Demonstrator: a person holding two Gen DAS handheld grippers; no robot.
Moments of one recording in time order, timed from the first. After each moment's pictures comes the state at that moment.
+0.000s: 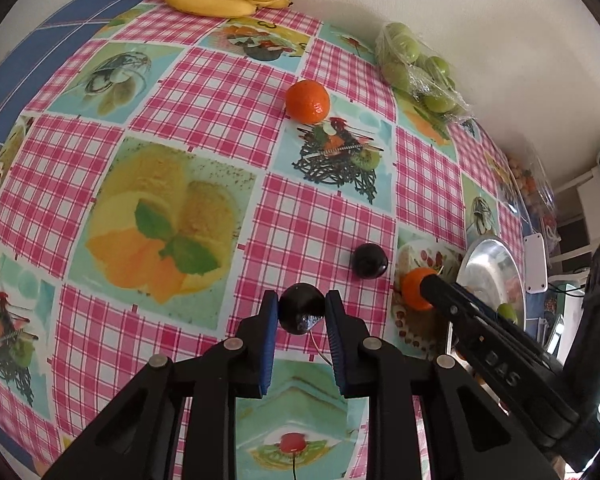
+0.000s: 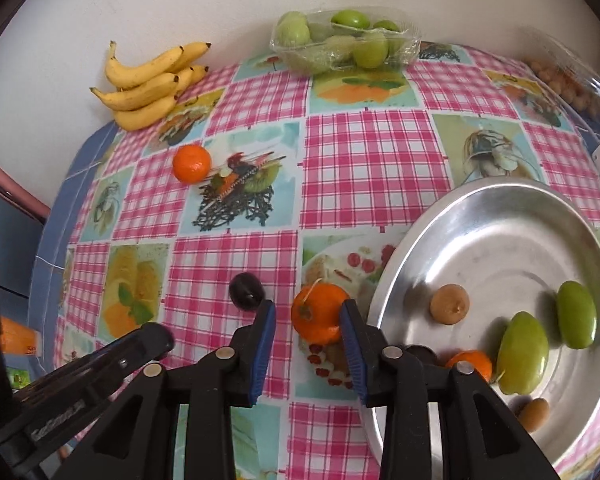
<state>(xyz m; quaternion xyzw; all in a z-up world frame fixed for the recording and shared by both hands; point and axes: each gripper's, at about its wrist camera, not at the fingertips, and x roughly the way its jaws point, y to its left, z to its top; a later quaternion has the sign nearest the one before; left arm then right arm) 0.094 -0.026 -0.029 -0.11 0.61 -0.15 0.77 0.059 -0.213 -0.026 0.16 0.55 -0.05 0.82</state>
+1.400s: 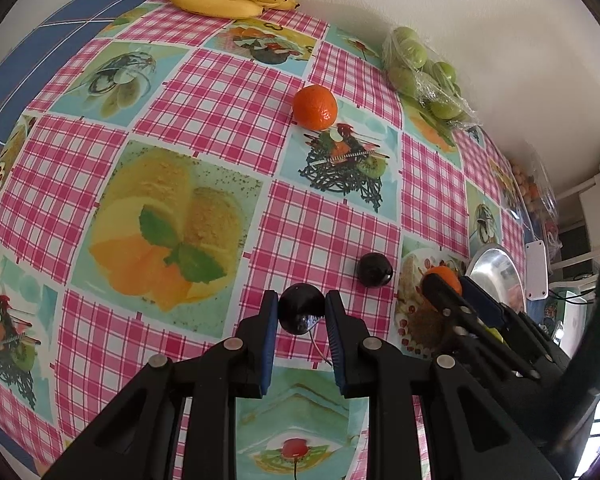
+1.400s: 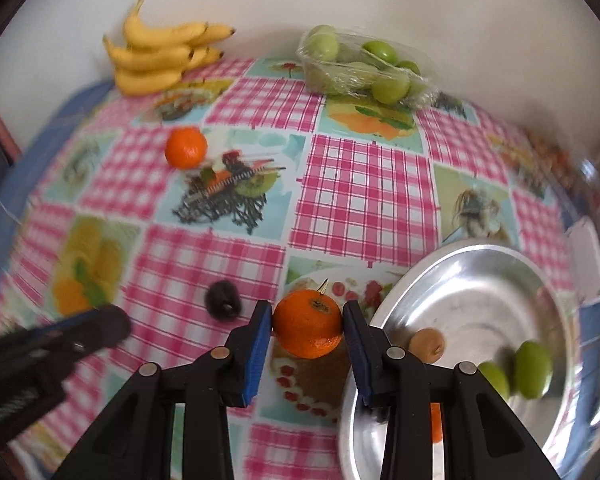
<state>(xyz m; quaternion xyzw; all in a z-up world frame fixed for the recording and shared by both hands) 0.098 -0.025 -0.031 -0.12 0.61 -0.14 0.77 0.069 -0.191 -0.024 0.04 0.54 -0.06 0.84</state>
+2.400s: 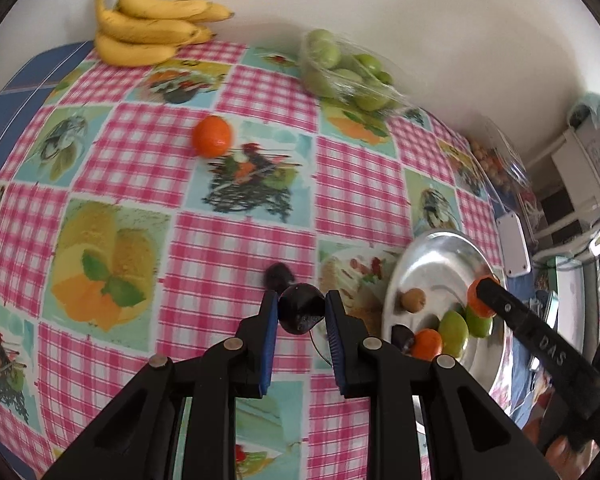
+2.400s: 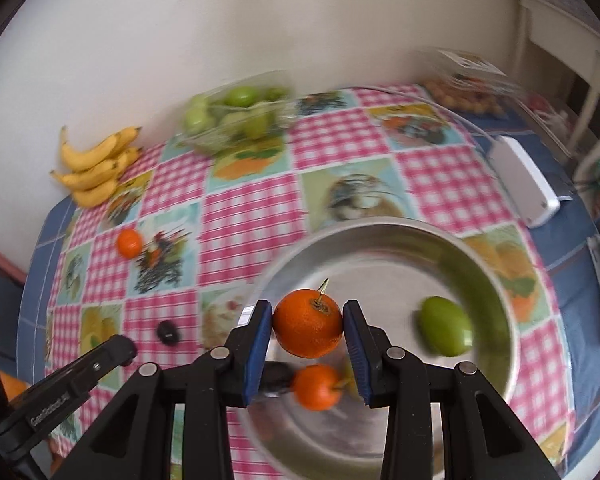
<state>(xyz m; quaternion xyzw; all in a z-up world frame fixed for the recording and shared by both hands) 0.082 -0.097 0.000 -0.06 0.57 -0.20 0.79 0.008 -0.306 0.021 0.19 0.48 -0.16 0.84</state>
